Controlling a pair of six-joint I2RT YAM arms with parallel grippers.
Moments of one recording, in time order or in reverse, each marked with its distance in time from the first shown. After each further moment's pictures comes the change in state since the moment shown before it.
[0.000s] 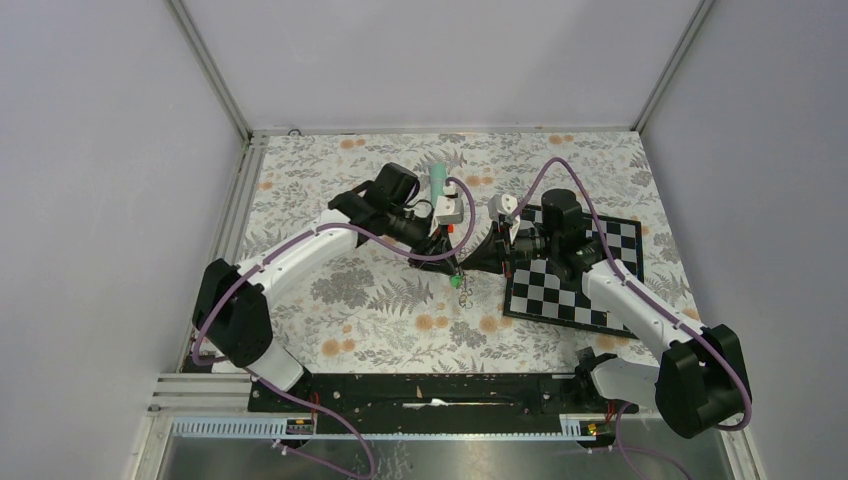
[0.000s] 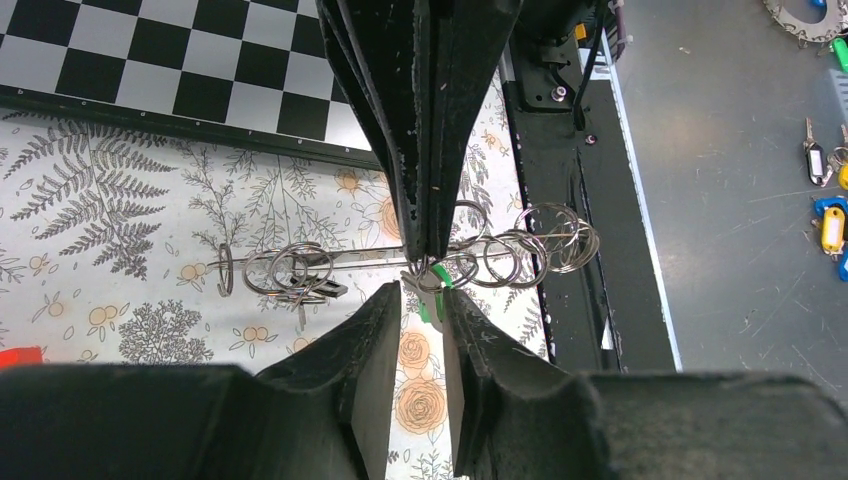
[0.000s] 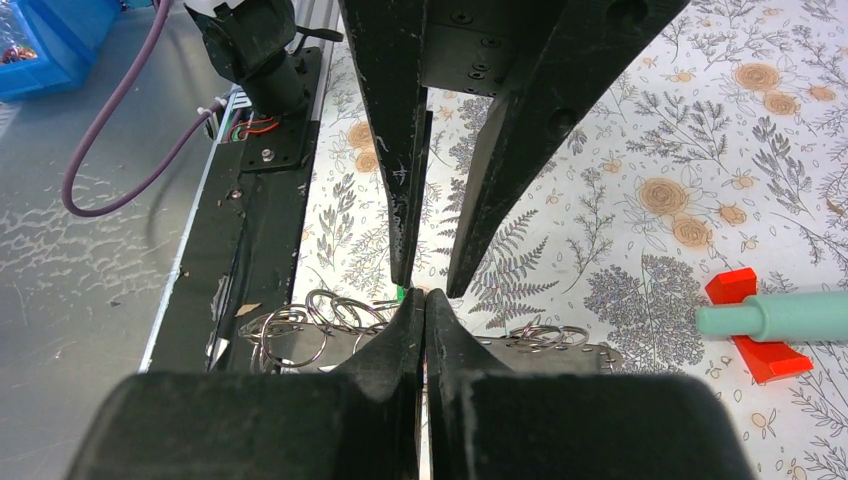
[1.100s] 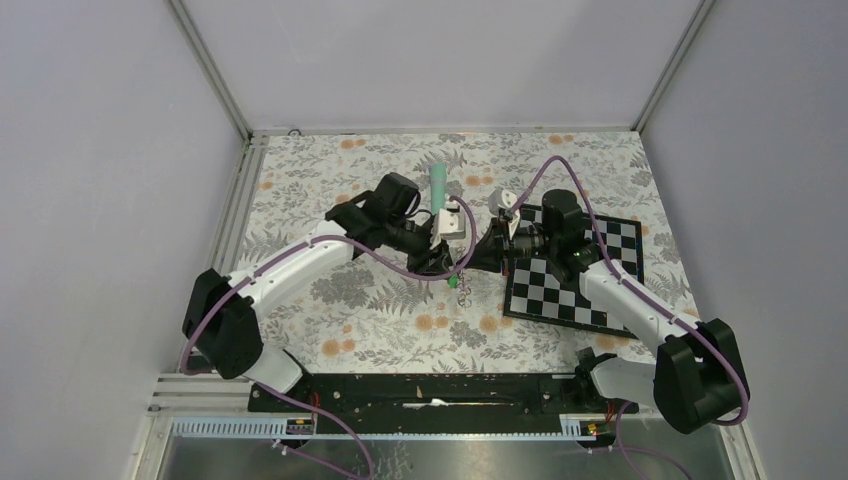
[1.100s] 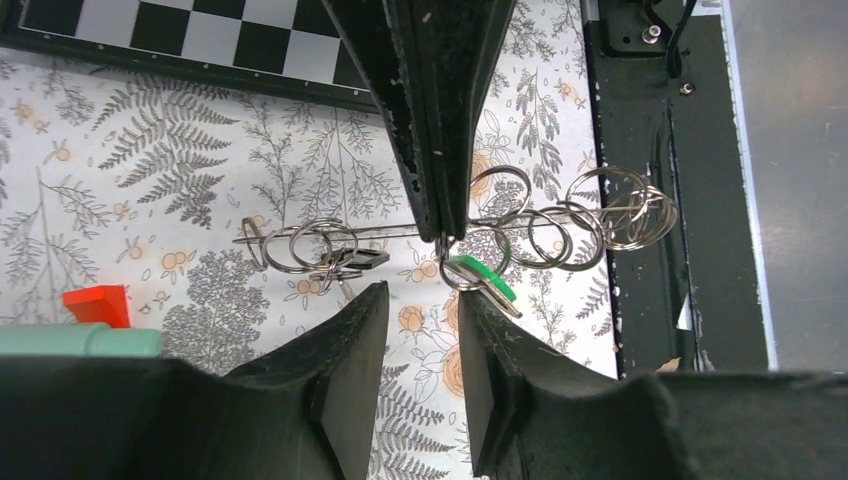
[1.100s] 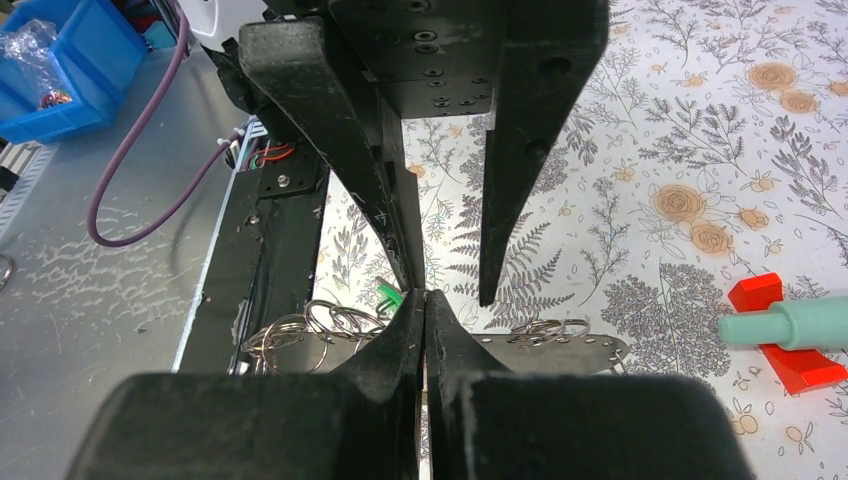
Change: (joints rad) left arm -0.047 -0.084 -0.074 0.027 -0.212 0.070; right arm 0.001 0.022 -0.028 0.146 -0.011 0.158
